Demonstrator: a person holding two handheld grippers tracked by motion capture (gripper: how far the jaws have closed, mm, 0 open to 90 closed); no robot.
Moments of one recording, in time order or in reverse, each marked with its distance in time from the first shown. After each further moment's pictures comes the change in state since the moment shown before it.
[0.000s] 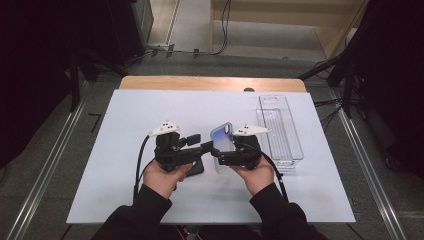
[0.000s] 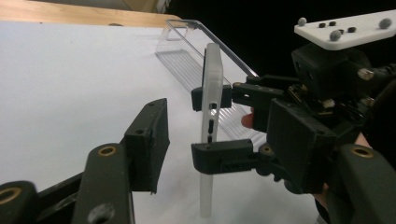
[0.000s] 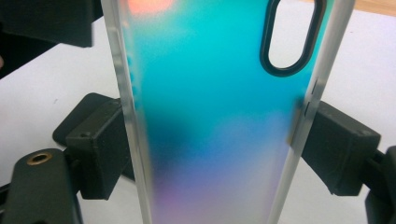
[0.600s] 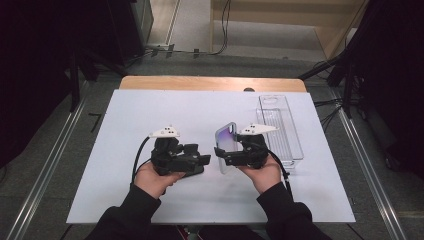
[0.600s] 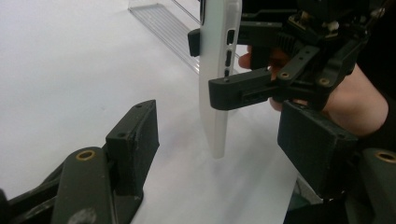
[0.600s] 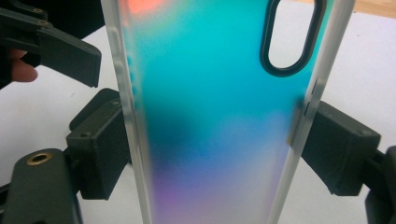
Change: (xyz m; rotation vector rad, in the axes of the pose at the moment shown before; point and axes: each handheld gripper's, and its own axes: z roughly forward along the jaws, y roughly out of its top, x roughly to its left) left arm 0.014 -0.008 -0.006 0.162 -0.101 0.103; right arm -0.011 0.000 -0.013 -0.002 0.069 -0.022
